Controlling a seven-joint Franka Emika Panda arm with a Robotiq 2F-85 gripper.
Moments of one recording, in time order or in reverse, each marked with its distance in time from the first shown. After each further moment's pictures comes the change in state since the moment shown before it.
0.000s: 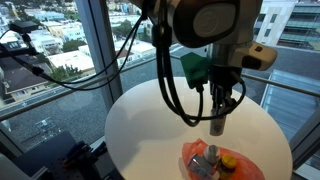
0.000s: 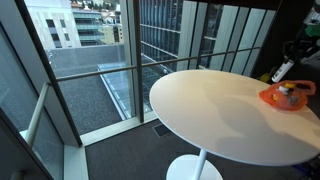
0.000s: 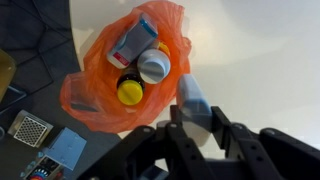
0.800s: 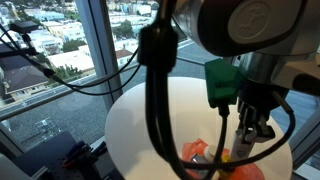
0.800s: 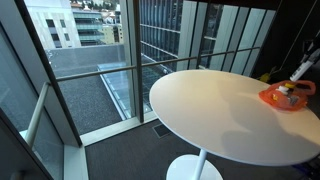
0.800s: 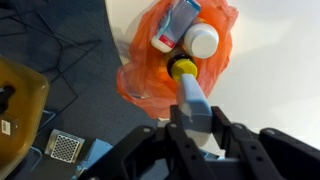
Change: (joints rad) arm -0.087 0.031 -0.080 0.060 0.042 -0.042 0.022
